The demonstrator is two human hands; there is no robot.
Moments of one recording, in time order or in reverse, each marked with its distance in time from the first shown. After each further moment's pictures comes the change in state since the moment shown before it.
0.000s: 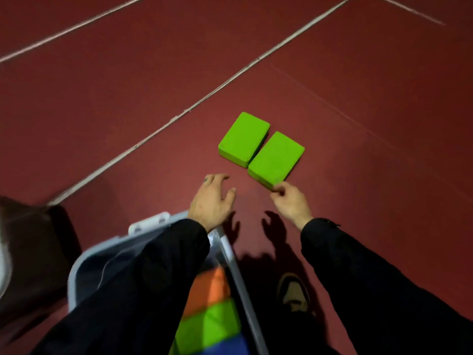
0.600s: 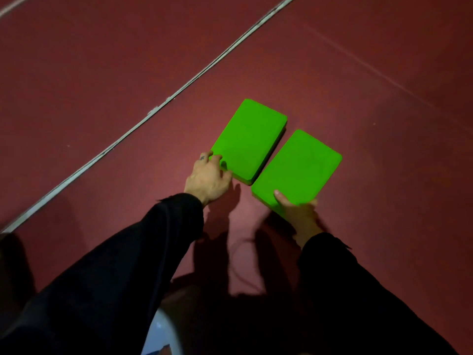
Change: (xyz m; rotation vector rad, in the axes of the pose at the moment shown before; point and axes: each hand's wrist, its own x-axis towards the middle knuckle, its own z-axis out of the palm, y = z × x) left_hand 0.302 -0.078 0.113 0.281 -0.124 -0.201; right_hand 0.286 0.102 0.103 0.579 0.082 0.583
